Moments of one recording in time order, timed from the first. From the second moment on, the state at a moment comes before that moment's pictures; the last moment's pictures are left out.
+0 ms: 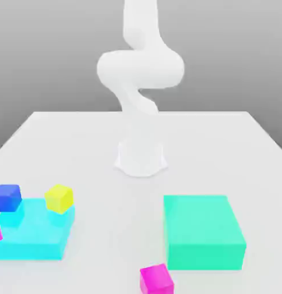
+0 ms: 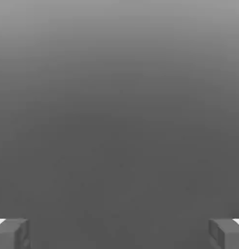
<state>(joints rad) 0.02 -0.71 -0.01 -2.31 0.01 2.33 0.77</state>
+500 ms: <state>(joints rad) 0.10 -0.16 -0.06 -2.37 0.08 2.53 0.60</state>
